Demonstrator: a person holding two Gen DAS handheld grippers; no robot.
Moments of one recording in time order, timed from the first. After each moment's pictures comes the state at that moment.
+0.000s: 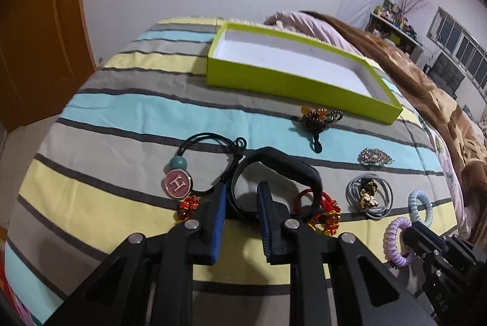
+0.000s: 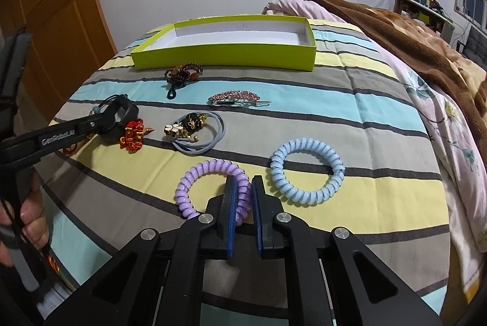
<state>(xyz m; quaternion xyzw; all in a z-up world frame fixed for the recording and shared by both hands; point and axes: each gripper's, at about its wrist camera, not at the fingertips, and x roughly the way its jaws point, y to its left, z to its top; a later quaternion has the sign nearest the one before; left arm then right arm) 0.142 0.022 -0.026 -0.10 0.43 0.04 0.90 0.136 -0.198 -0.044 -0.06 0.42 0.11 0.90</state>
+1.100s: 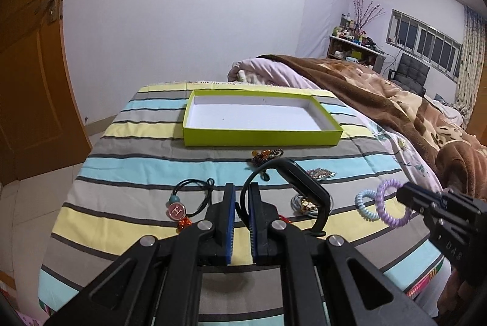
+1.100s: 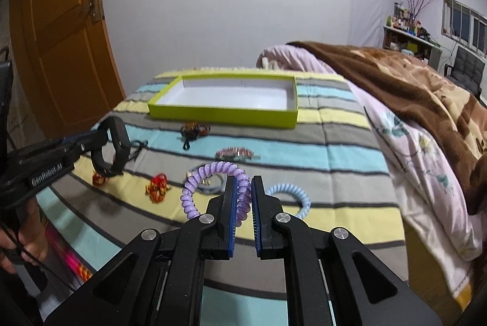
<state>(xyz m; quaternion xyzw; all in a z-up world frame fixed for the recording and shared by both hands) 0.089 0.004 0.042 -0.04 0.32 -0.02 0.95 0.101 -0.202 0.021 -0.05 0.32 0.11 0.94</state>
